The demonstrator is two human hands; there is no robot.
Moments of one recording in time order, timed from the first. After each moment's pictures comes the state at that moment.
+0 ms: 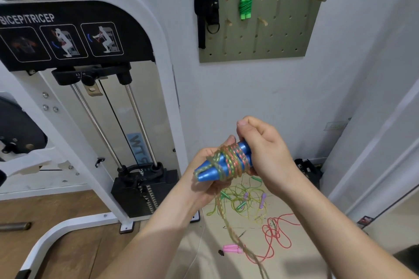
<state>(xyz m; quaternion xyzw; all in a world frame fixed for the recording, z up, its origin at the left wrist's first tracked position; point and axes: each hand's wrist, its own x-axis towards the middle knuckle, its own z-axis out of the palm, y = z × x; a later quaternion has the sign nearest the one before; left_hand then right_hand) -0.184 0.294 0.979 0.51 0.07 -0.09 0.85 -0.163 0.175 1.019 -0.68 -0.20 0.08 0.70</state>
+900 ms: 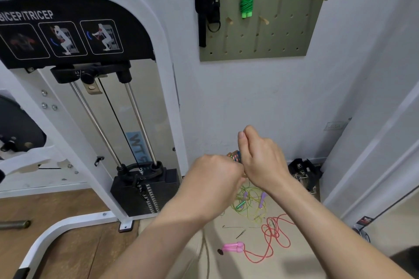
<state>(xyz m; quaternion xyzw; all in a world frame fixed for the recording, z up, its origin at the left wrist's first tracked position) -0.206 0.285 0.990 0.98 -0.14 0.16 0.06 -0.126 0.175 0.967 -0.92 -0.23 -0.14 0.29</state>
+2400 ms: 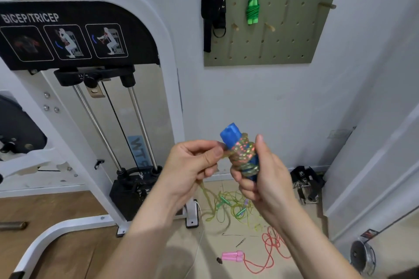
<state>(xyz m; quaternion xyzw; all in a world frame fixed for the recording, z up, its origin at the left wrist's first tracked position) -0.179 0.332 0.985 0.55 0.02 0.09 0.83 -0.155 0.187 0.984 -0.55 -0.07 0.18 0.81</state>
